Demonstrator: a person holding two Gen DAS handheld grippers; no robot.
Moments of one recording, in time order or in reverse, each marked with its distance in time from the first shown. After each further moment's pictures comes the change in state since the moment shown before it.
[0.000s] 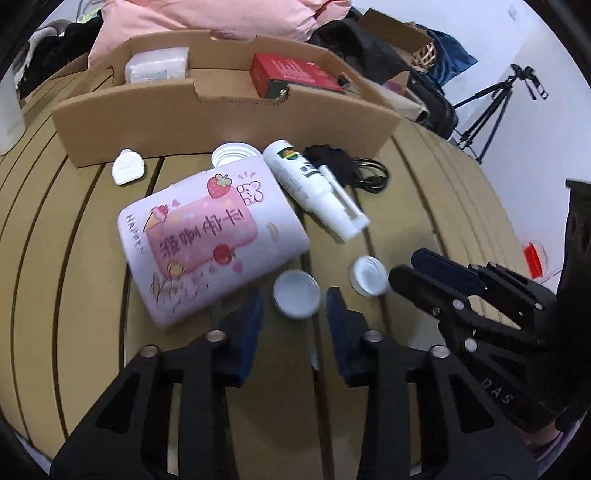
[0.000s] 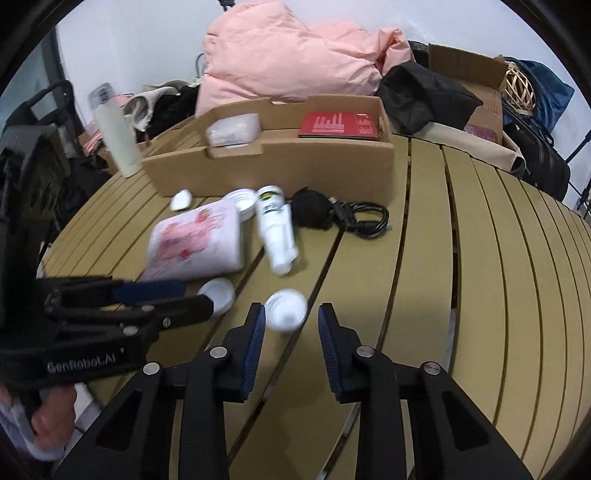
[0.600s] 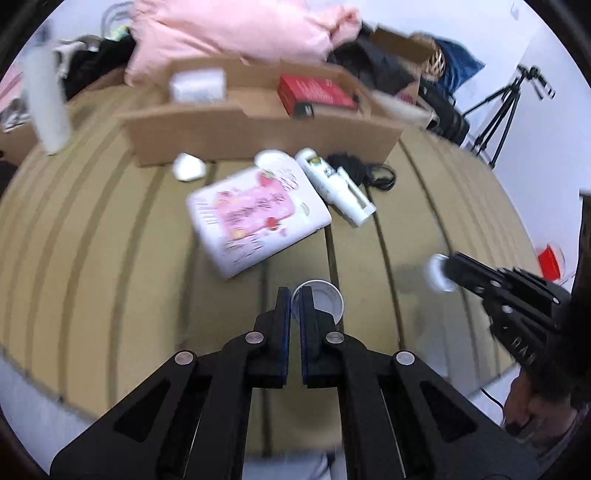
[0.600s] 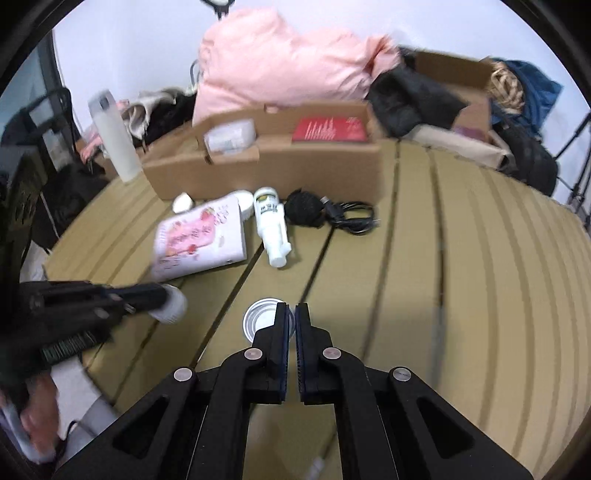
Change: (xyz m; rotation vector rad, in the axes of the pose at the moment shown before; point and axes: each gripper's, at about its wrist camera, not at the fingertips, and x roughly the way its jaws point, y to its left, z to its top) left arm -0.094 0.006 -0.027 -0.004 -0.064 0.081; right arm -0.043 0.003 -0.018 0.024 -0.038 -0.024
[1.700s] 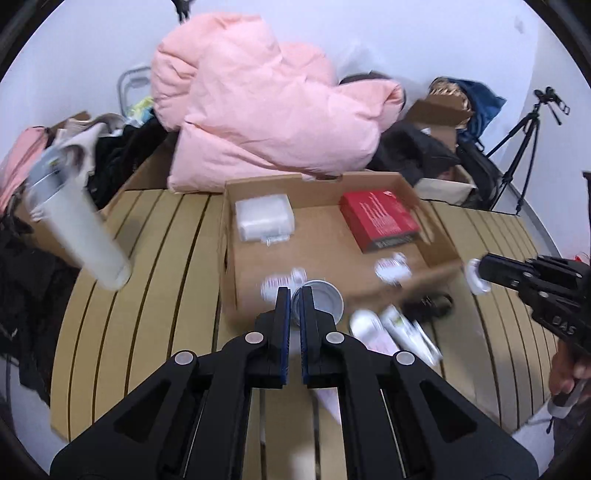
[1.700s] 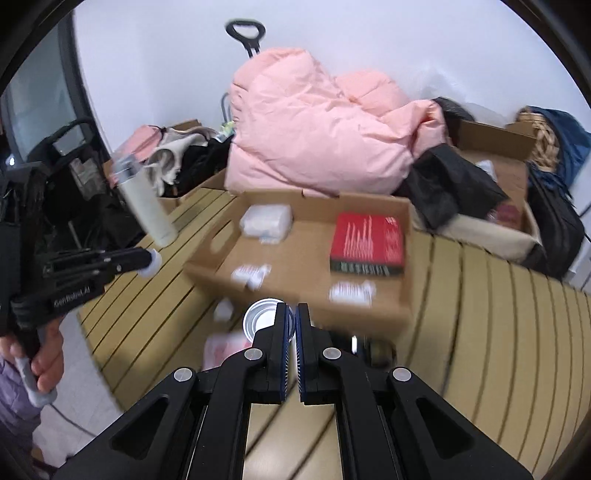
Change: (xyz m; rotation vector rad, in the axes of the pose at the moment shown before) left arm -0.005 0.063 0.171 0.094 -0.116 0.130; right arm 0.009 0.021 0.164 -0.063 -0.041 0.118
